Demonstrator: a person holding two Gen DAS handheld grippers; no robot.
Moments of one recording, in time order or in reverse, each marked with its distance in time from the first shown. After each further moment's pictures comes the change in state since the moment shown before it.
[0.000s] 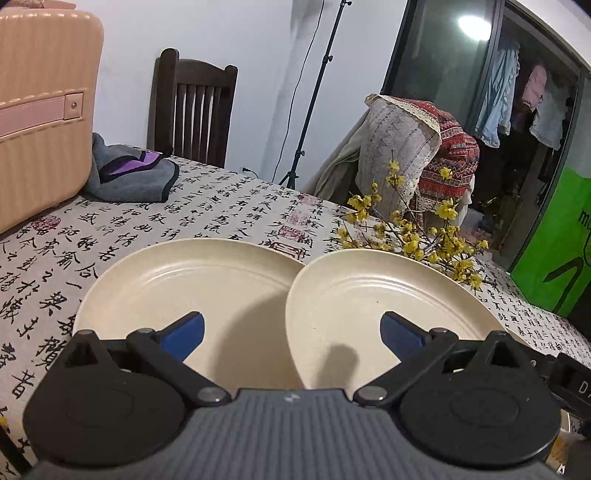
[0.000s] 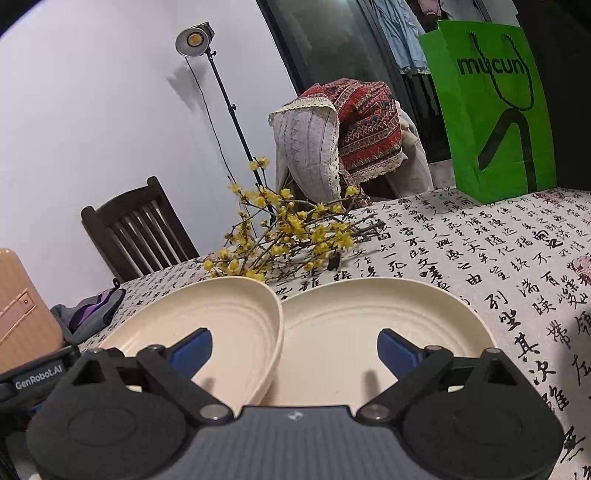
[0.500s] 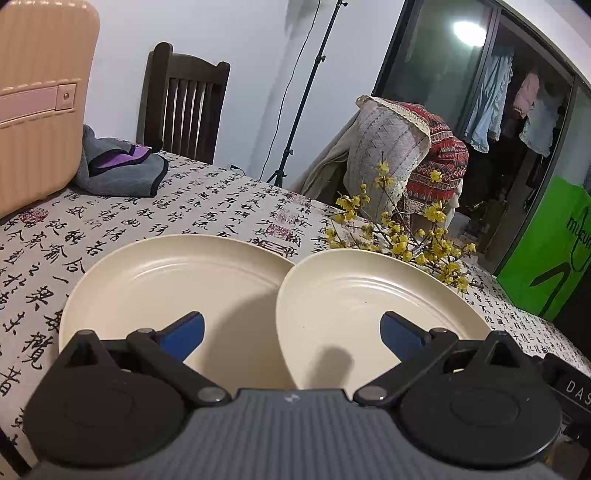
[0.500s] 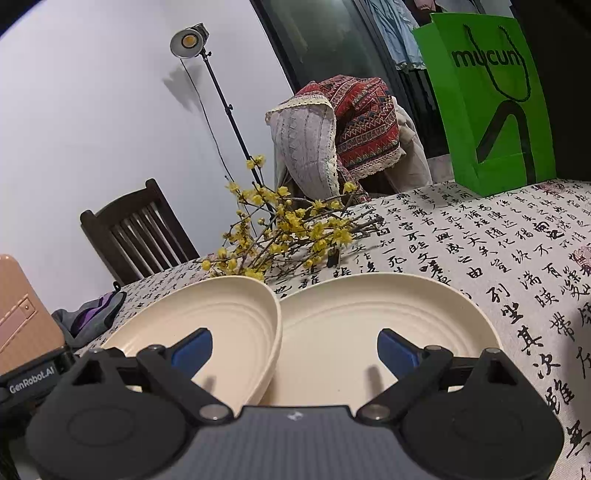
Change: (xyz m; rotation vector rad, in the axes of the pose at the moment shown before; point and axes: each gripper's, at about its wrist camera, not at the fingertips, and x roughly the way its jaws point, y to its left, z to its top) left arm 0.001 0.003 0.000 -0.019 0.006 -0.049; right arm 0.003 -0.004 -0.001 0.024 0.001 0.004
